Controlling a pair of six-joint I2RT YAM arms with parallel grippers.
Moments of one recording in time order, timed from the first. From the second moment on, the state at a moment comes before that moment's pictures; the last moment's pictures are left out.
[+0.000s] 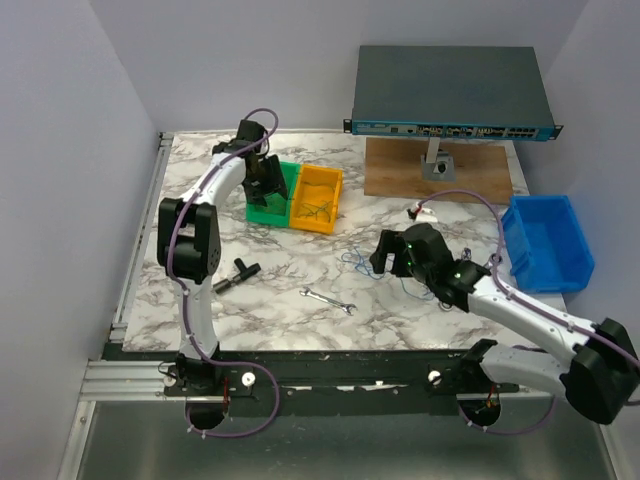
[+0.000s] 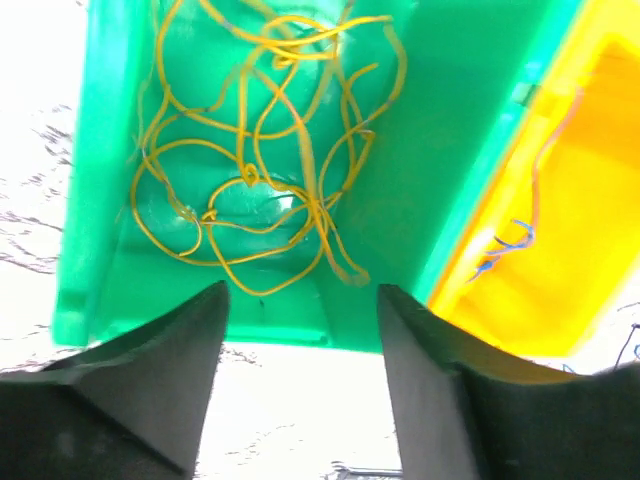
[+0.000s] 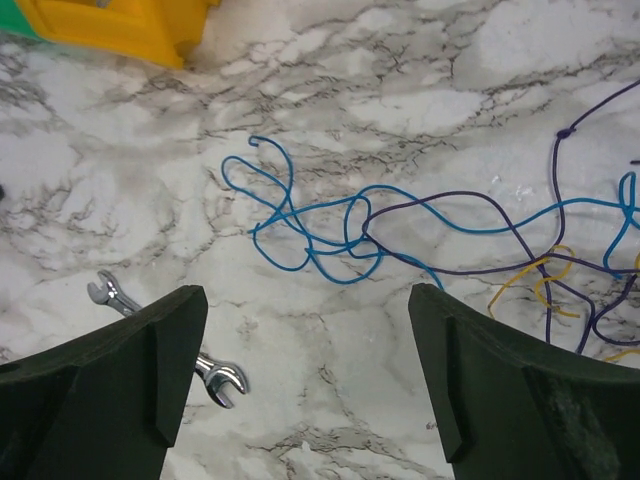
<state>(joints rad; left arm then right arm) -0.19 2.12 1.78 -0.78 0.18 -0.49 0.69 1.05 0.63 -0.19 0.26 0.57</state>
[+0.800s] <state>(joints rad) -0.45 1.26 1.09 -0.43 0.05 -0.58 0.23 1.21 0.78 -0.43 0.38 0.71</state>
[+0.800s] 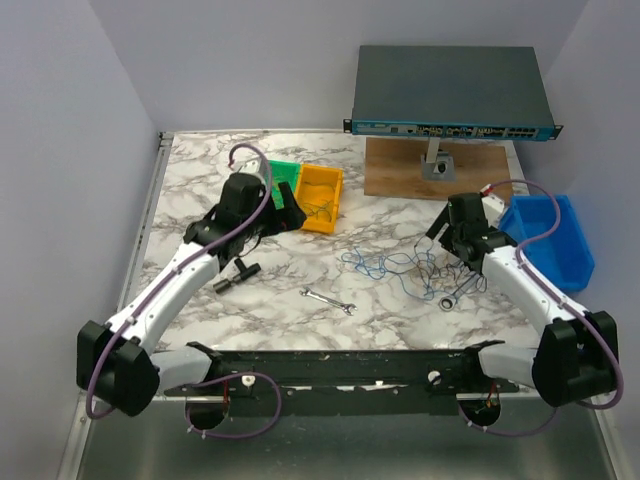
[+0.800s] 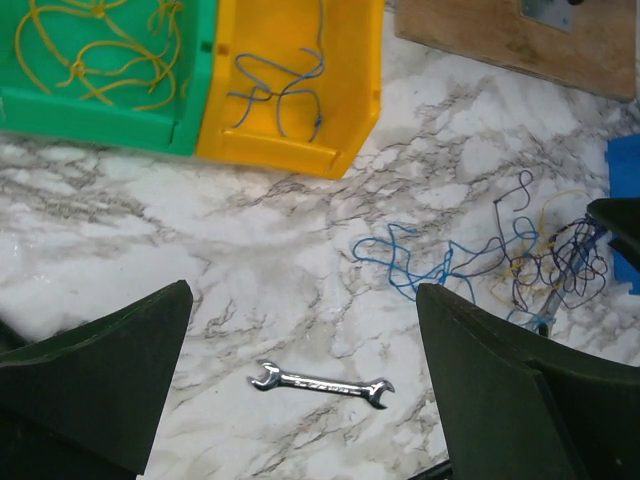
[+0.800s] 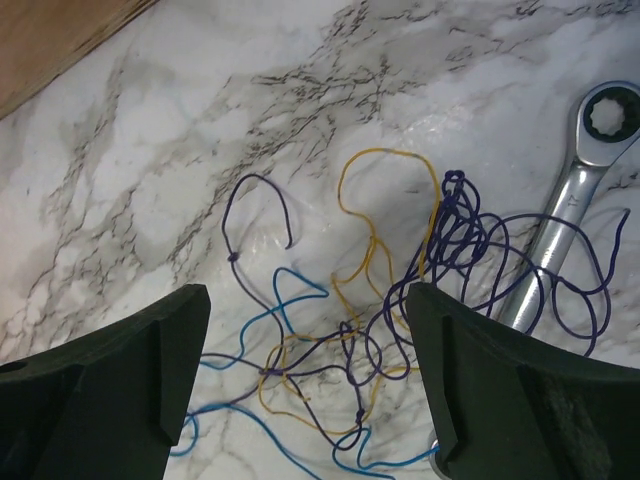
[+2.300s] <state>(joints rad) -0.45 0.81 0.36 0.31 0.29 -0.51 0.16 1.63 0.91 -0.36 0.55 0.56</state>
